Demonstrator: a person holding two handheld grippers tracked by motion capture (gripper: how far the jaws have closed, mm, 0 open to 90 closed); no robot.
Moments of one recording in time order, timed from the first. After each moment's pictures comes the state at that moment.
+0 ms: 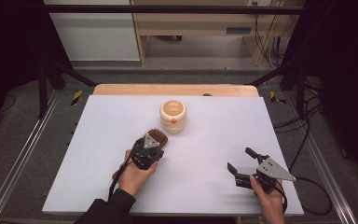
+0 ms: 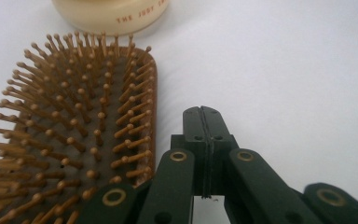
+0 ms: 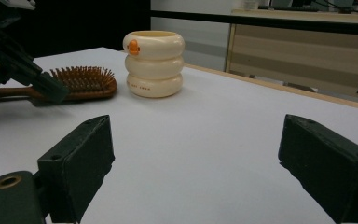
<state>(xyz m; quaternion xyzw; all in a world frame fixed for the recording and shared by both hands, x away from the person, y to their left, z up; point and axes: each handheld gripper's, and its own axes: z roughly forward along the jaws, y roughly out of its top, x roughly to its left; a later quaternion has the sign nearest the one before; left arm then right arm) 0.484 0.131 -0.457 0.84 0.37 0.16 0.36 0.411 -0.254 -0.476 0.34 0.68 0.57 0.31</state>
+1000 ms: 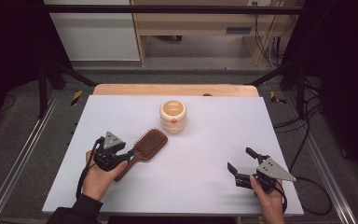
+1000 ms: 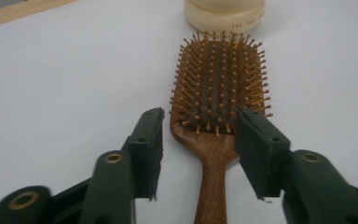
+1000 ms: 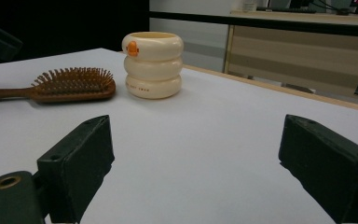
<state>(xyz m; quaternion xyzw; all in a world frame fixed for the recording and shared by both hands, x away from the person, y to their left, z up) 0.462 0.224 -0.421 0.79 0.43 0.23 0.37 0.411 -0.253 -0.475 0.34 0.68 0.57 0.31</state>
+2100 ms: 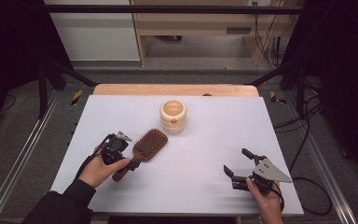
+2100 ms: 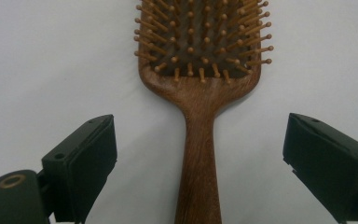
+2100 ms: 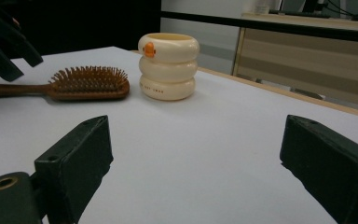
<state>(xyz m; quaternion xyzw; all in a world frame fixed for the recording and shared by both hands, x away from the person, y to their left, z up) 0.491 0.210 -0.431 0.87 0.42 0.10 0.24 0.406 -0.243 -0.472 0.32 0.69 0.57 0.31</state>
